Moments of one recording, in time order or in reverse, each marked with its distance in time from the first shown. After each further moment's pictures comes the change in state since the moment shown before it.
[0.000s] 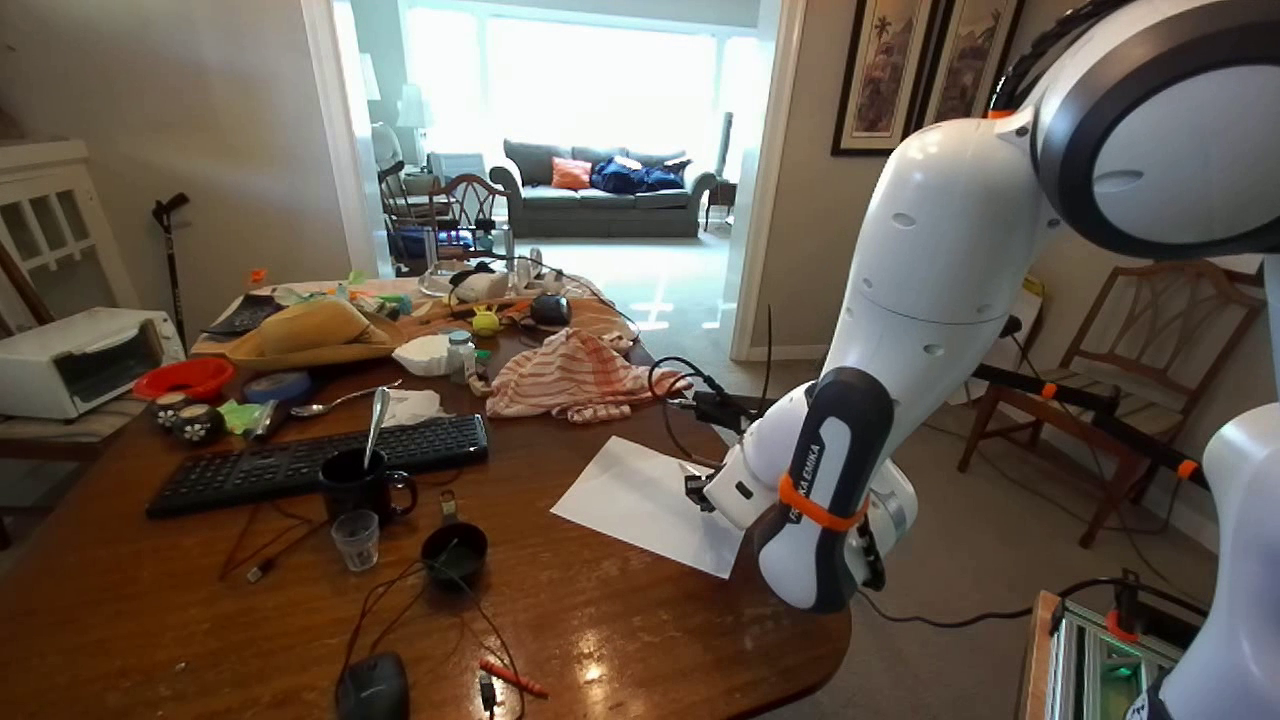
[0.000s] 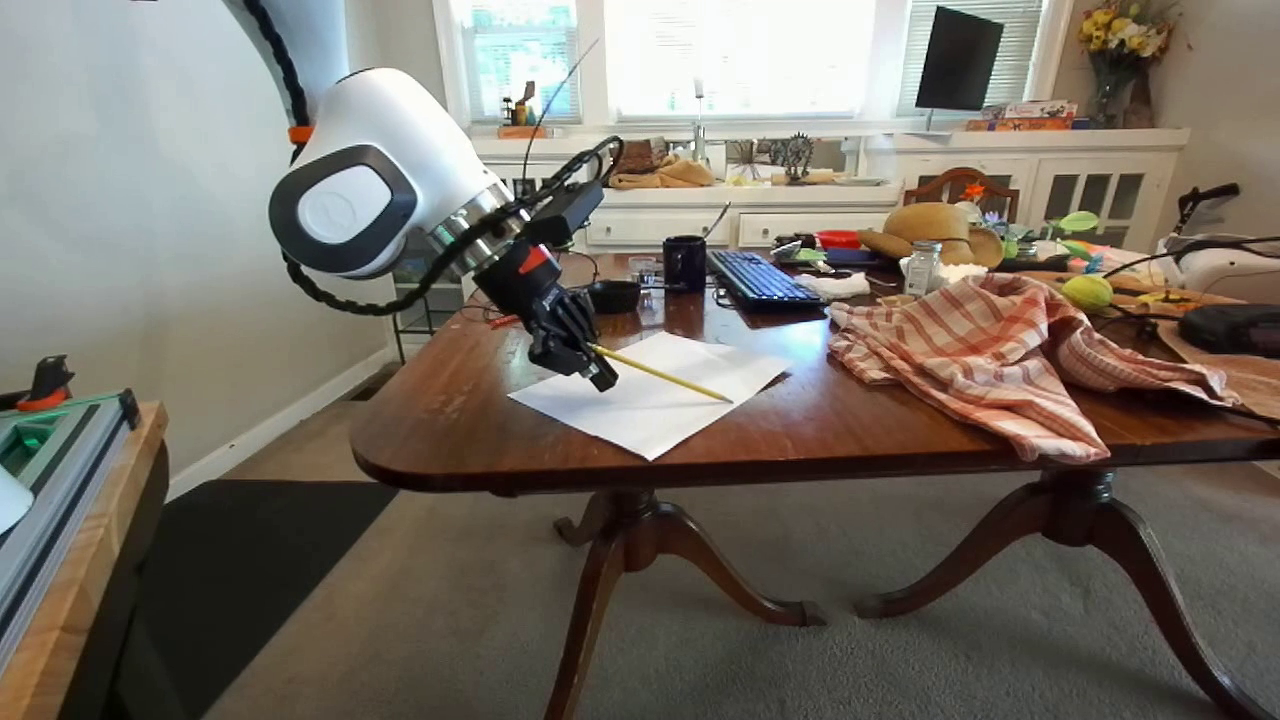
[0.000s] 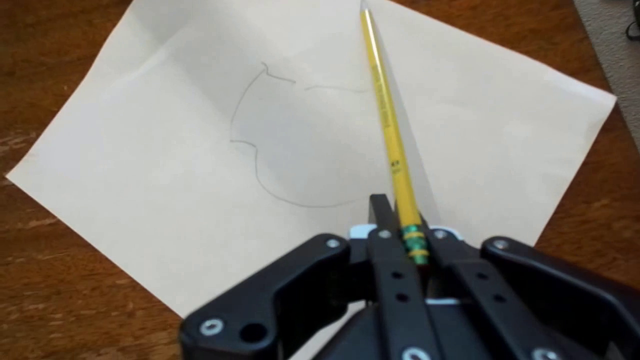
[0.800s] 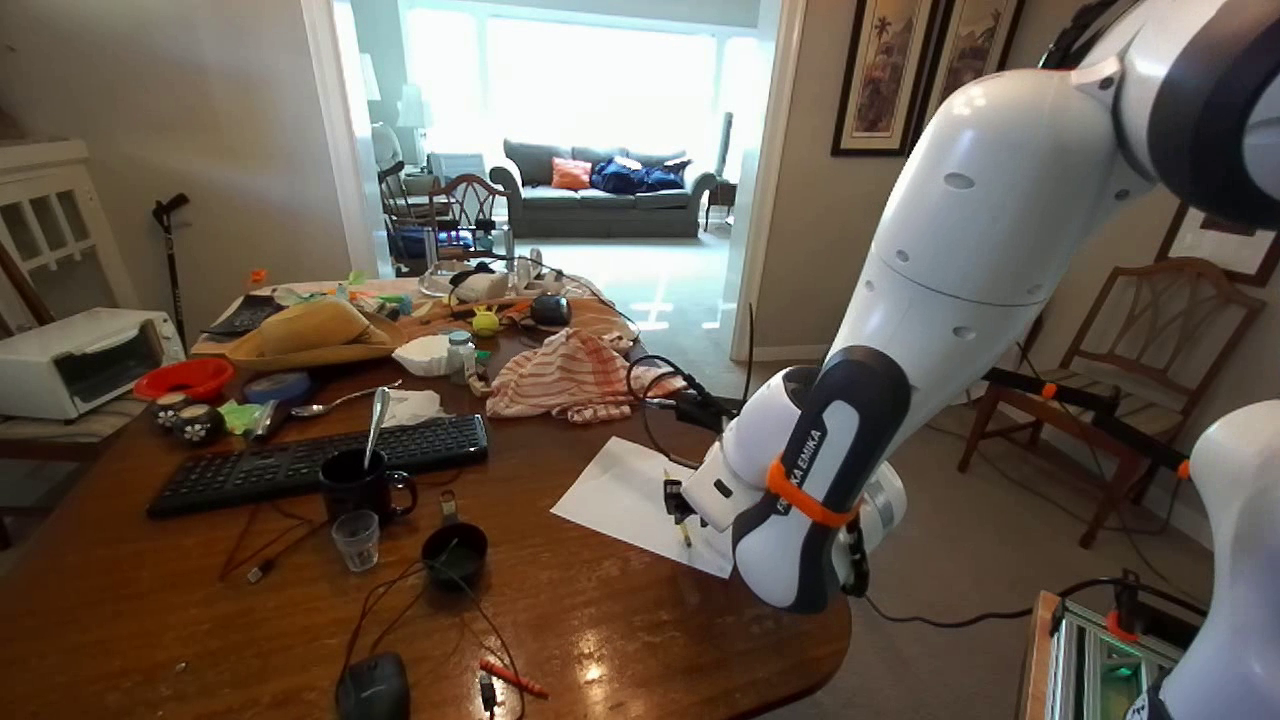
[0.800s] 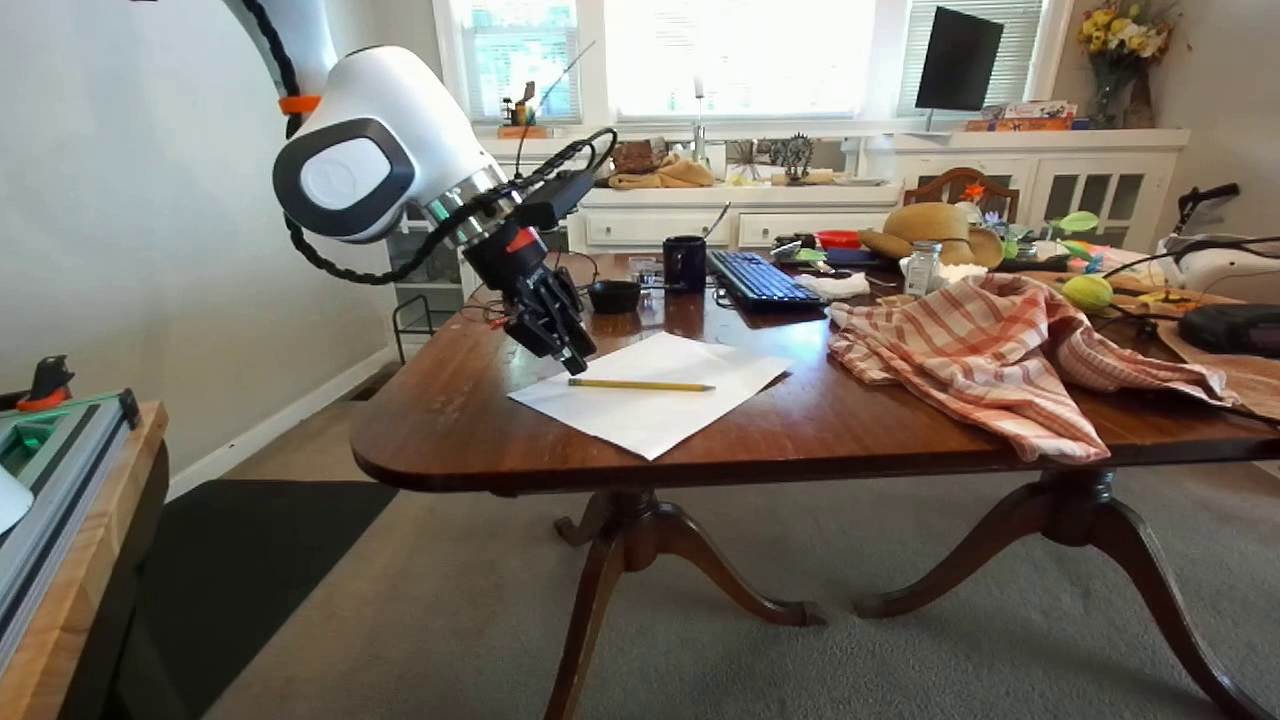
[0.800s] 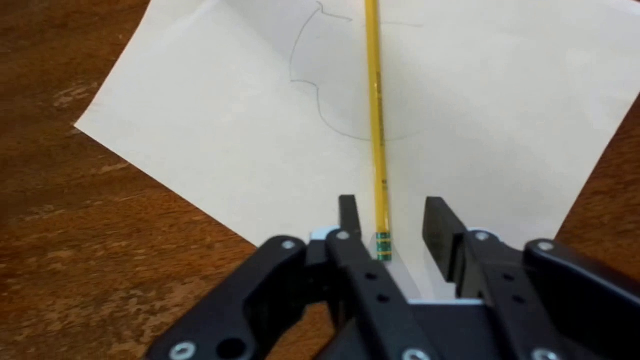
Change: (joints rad) arm 0.139 -0.087 -0.036 0.003 0.094 -0.163 0.007
